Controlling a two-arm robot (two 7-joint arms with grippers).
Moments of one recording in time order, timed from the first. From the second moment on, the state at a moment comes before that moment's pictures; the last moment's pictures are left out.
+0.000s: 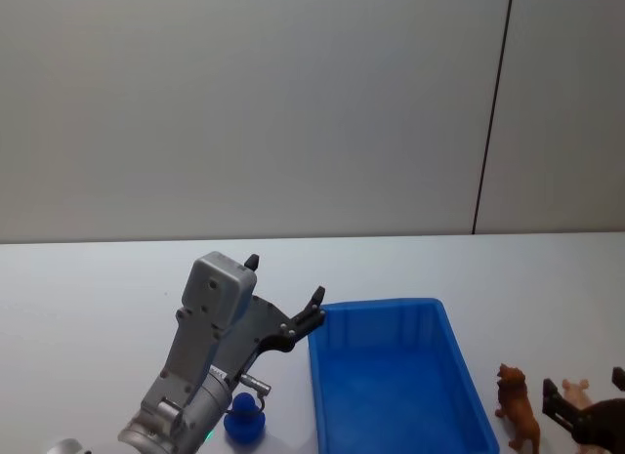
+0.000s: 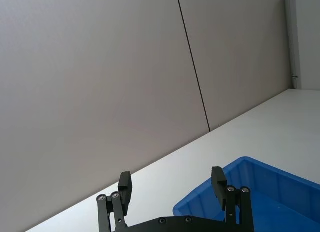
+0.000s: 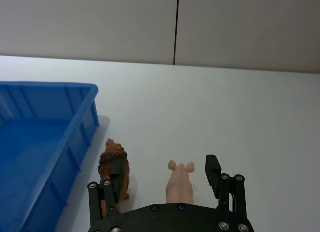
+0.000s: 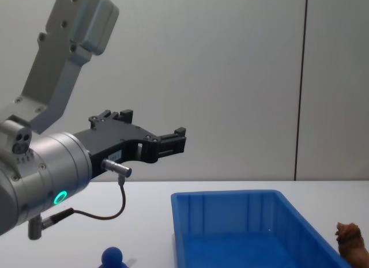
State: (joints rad) left arm -0.24 0.38 0.45 -1.63 -0.20 0.01 -0.01; right arm -0.11 0.38 -0.17 -1.74 0.34 0.19 -0.07
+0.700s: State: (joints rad) left arm -0.24 0.38 0.45 -1.63 -0.20 0.01 -0.01; right arm -0.10 0.35 -0.17 -1.66 0.33 0.22 -0.08
